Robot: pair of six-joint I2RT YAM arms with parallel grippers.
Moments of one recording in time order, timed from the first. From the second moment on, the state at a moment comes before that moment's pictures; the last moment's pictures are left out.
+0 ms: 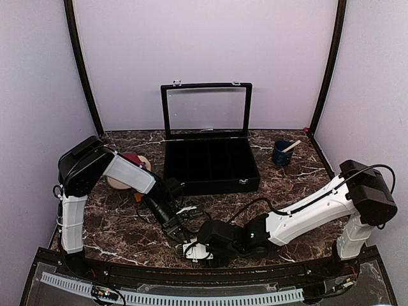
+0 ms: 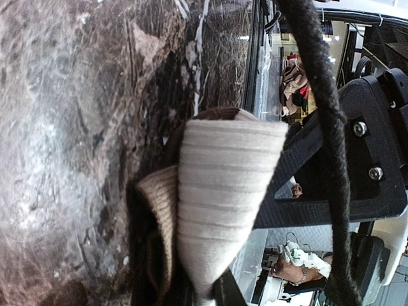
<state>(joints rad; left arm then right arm) -0.76 2.10 1.11 -0.68 1.16 0.20 1.45 1.79 0.95 -0.10 0.23 -0.43</state>
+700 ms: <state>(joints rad) -0.76 2.12 1.12 -0.70 1.18 0.21 1.41 1.83 0.97 -0.05 0.27 -0.52</state>
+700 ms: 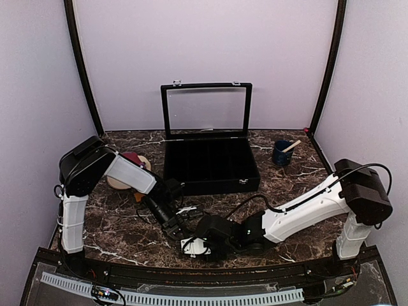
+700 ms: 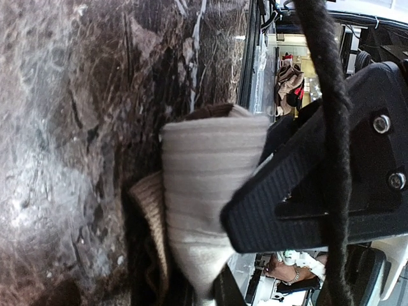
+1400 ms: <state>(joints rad) -0.75 2.14 1.14 -0.76 1.19 0.21 1.35 1.90 1.07 -0.14 0.10 -0.47</state>
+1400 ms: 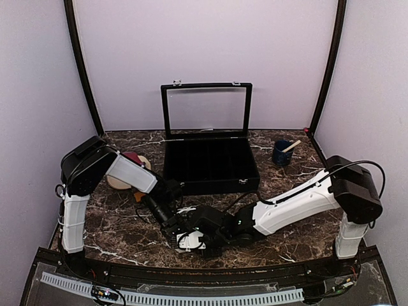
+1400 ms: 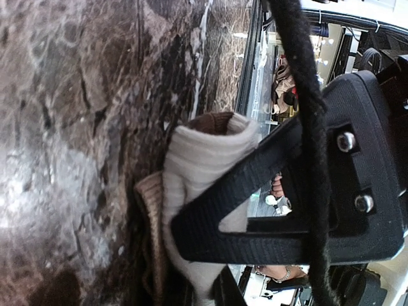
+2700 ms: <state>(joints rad) -0.65 1.65 0.73 -0.27 0.82 -0.21 1.29 1.99 1.21 -0.24 -0.03 -0.02</state>
